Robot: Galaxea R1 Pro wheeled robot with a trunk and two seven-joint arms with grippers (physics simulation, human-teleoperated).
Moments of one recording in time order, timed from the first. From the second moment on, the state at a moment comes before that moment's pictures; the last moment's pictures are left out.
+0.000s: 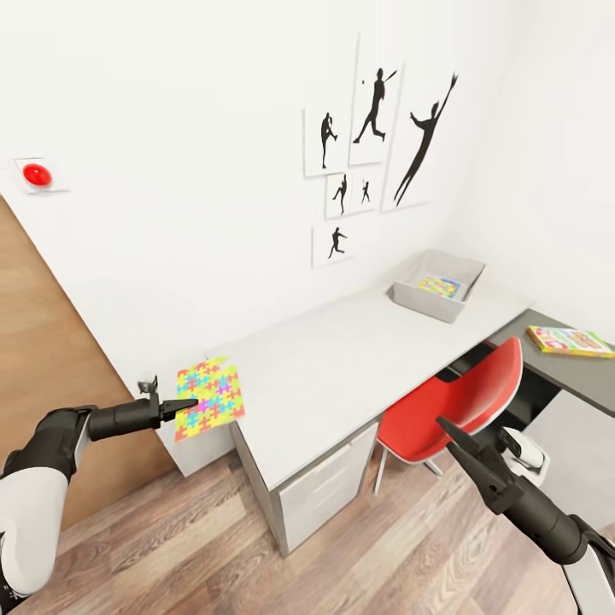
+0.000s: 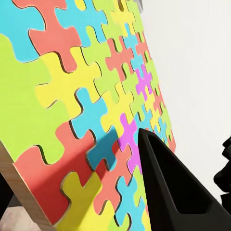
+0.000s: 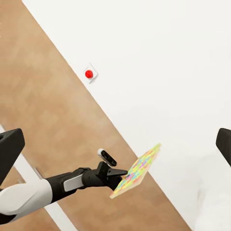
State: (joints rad) left arm -0.89 0.27 0.54 -0.57 -0.38 0.78 -1.56; right arm -0.11 -0.12 -0.34 -1.58 -0.74 0.42 1.24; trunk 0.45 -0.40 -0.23
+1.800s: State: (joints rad) left arm -0.89 0.26 0.50 -0.57 -0.37 0.78 -1.56; right arm -0.09 -0.12 -0.37 -1.58 -0.75 0.42 1.24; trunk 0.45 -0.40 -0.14
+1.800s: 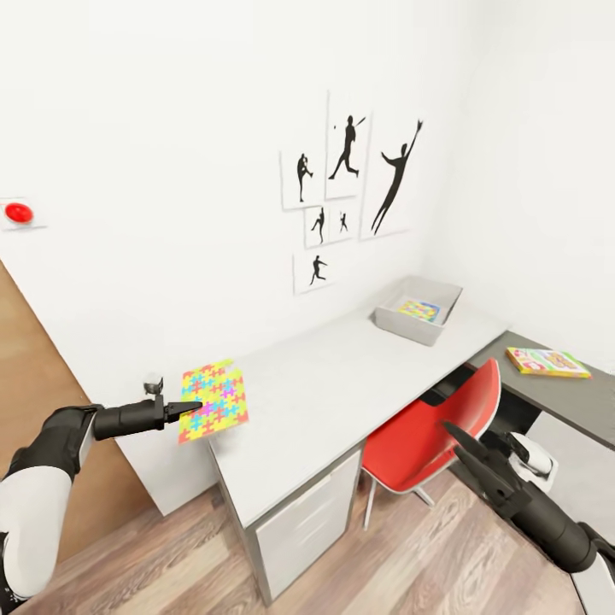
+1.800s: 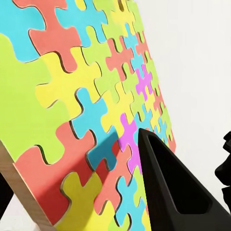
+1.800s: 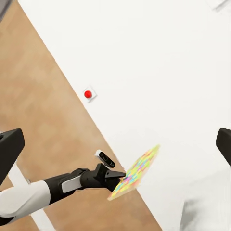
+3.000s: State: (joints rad) left arm -0.89 0.26 0.50 -0.57 -0.37 0.77 -1.56; right arm -0.09 -0.12 -0.41 -1.58 -0.75 0.43 1.27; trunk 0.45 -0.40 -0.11
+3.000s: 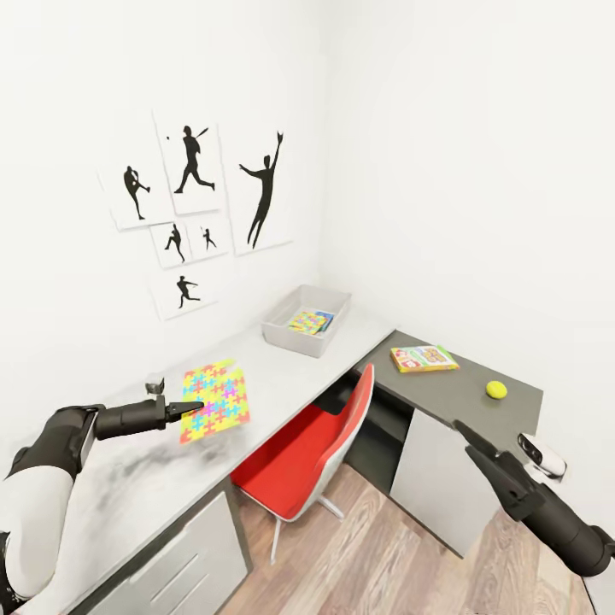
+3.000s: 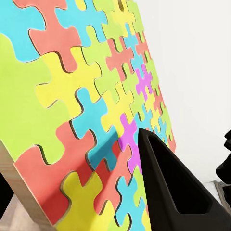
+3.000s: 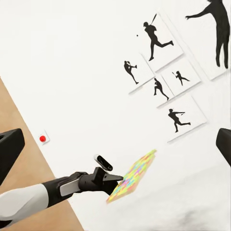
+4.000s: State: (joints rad) left arm -0.88 0.26 0.50 -0.57 -0.37 0.77 -1.56; right arm -0.09 -0.12 -0.42 -1.57 -0.75 0.43 1.26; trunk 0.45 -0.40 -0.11
